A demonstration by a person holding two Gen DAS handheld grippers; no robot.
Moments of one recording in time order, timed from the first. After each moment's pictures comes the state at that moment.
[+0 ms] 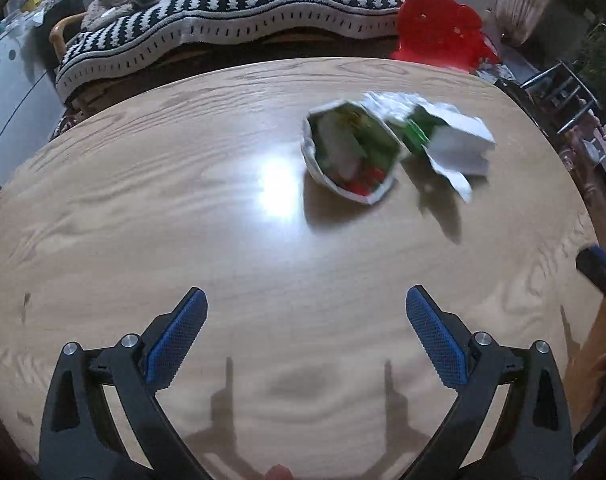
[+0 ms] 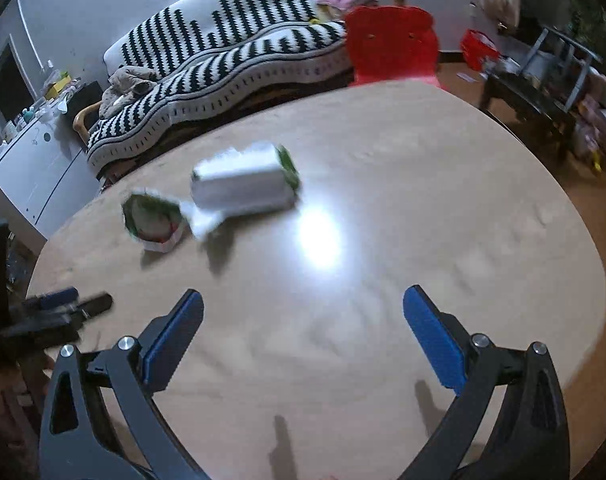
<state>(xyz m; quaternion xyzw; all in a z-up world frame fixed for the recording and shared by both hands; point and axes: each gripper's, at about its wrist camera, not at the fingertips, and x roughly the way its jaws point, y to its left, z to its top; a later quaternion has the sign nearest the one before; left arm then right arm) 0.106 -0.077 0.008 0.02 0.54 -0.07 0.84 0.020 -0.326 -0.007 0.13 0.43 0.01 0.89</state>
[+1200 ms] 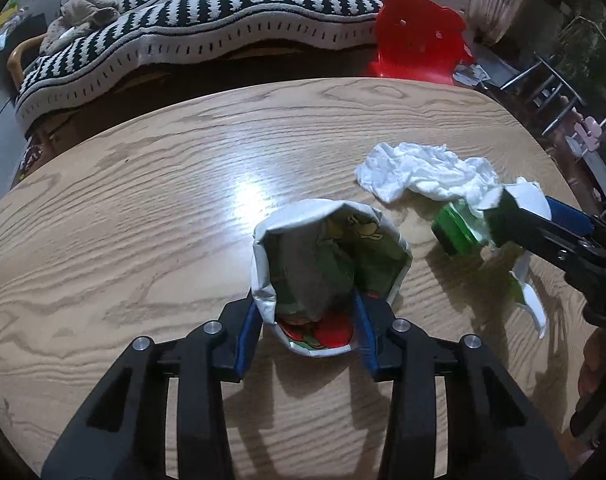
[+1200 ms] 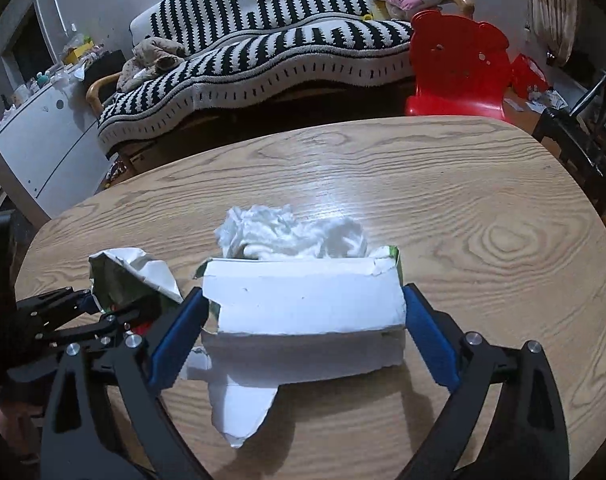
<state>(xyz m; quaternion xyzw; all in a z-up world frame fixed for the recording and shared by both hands) 0.192 -0.086 -0.019 0.02 0.51 -0.13 0.85 0.150 -0.276 -0.024 0.08 0.44 0.06 0.89</state>
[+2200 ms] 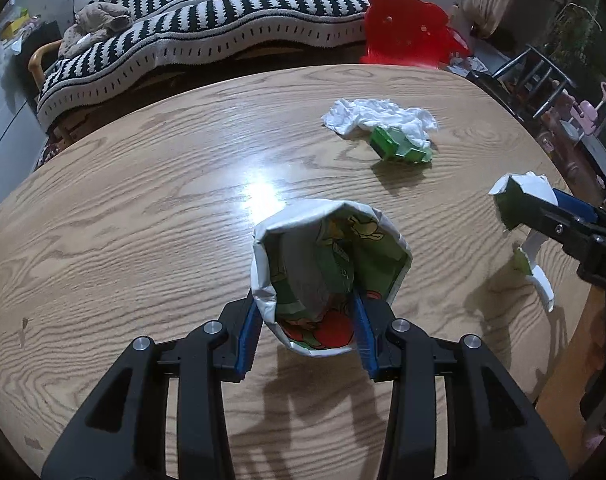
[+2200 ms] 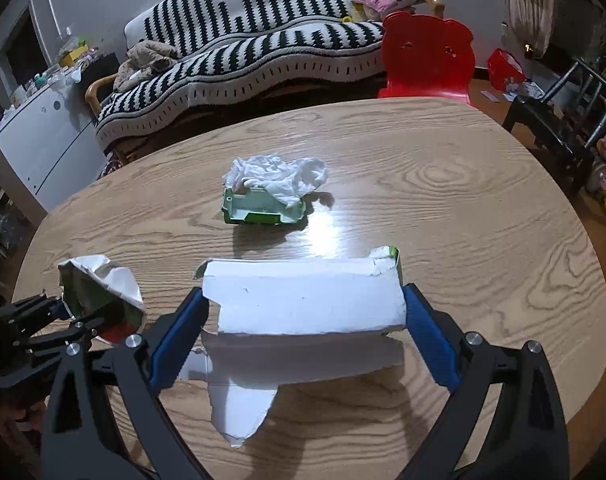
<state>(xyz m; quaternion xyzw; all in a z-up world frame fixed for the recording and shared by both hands) 0.083 -0.080 0.018 0.05 0.51 -0.12 0.85 0.042 -0.292 0.001 0.08 0.44 0.02 0.89</state>
